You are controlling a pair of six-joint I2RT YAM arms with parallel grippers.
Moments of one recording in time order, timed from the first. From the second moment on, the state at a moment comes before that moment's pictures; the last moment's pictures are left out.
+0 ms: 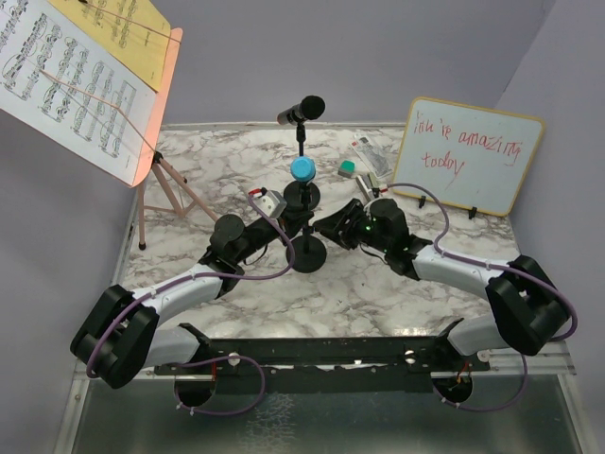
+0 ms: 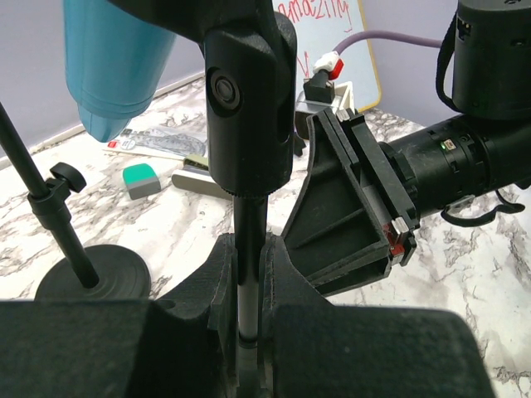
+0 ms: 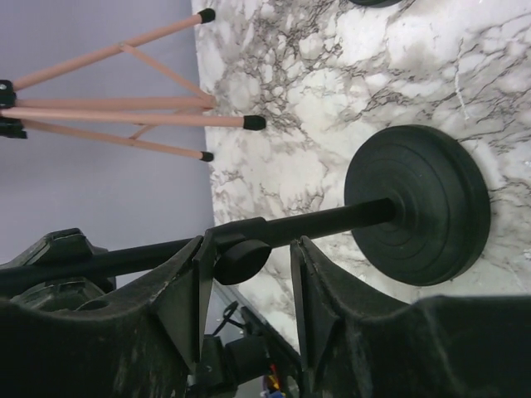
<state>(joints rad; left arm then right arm) -0.60 1.23 0.48 0.87 0.36 -0.10 0.66 1.41 0.66 0.36 -0.16 1.20</state>
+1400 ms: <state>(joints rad) -0.60 1.22 0.48 0.85 0.36 -0.10 0.66 1.41 0.53 0.60 -0.17 1.52</state>
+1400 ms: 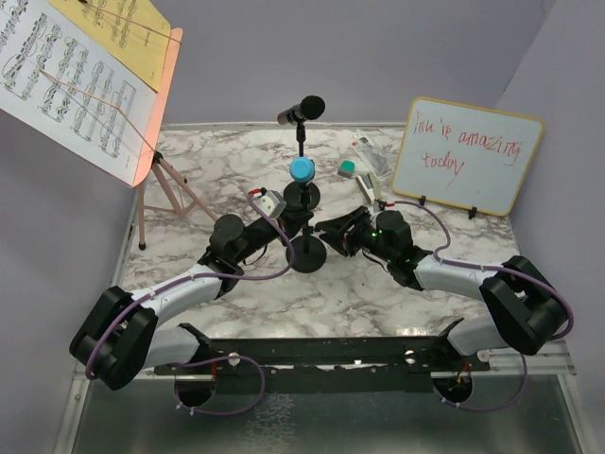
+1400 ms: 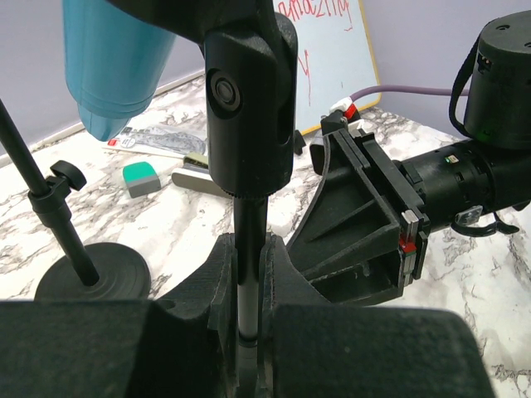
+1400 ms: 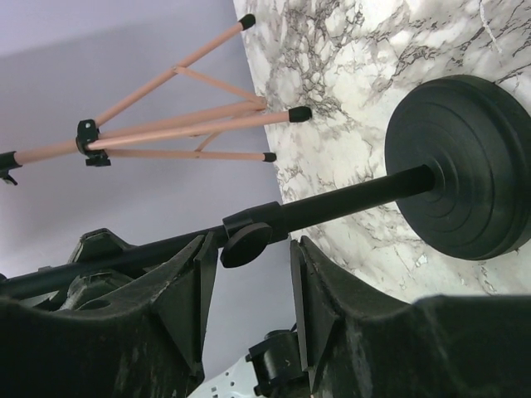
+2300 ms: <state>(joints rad) -0.60 1.22 0.48 0.85 0.36 -0.11 0.63 1.51 0.56 0.70 -0.28 1.42</state>
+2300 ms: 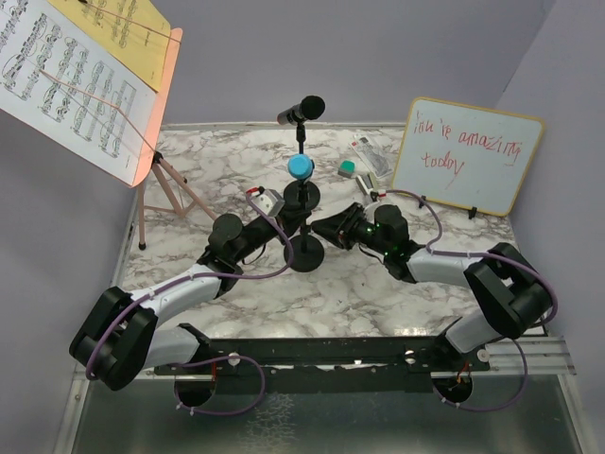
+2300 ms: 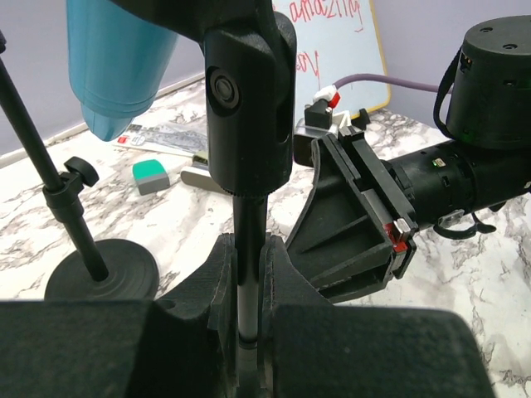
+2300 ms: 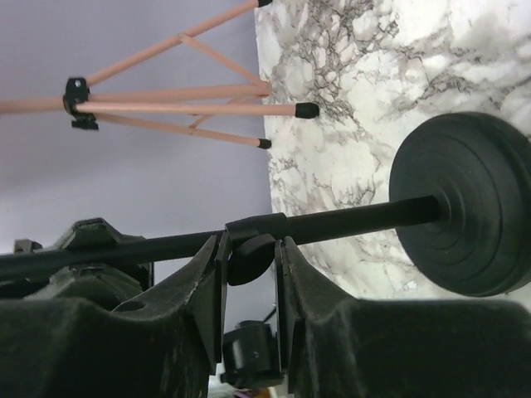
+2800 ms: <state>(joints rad) -0.57 1.21 0.48 0.84 0.36 -0.12 0.61 1.57 0.57 0.95 -0.48 0.51</state>
